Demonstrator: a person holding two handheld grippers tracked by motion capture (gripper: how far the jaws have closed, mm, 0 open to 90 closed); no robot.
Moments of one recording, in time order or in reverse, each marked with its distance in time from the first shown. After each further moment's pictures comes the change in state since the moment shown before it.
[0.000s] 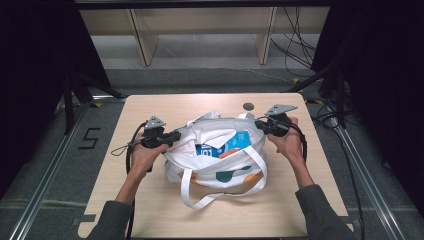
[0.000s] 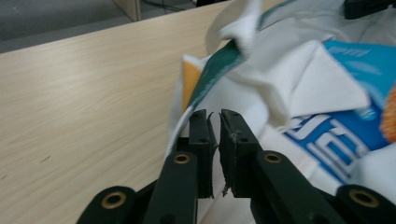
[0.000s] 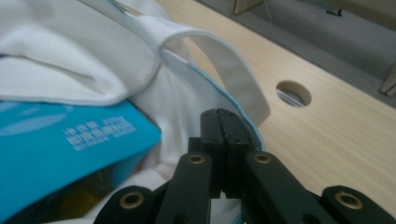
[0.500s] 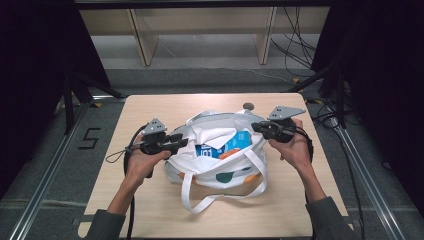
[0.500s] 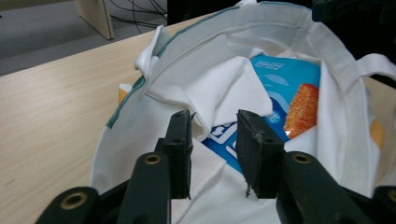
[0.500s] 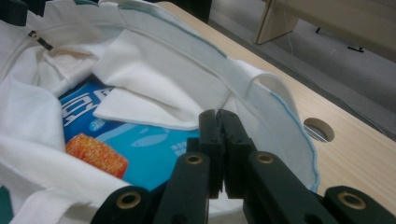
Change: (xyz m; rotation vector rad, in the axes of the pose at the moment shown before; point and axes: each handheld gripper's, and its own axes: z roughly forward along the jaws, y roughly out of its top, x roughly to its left) left arm -0.033 0.006 -0.033 -0.041 -0.098 0.029; right arm 0.039 0.015 -0.046 -0.090 0.078 -0.065
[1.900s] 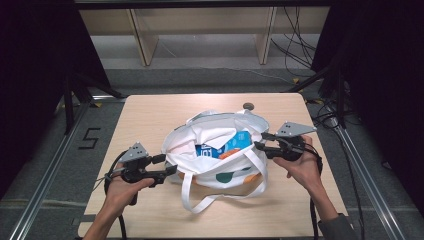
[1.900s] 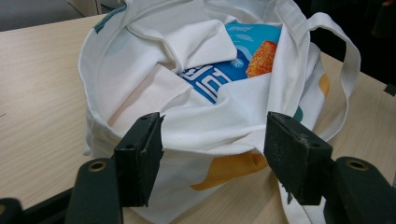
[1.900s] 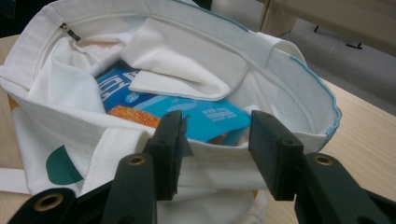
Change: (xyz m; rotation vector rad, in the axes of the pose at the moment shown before) left arm -0.018 -0.047 -0.050 0.019 -0.021 -0.018; right arm 0.024 -0.028 -0.029 -0.027 -0.008 0.021
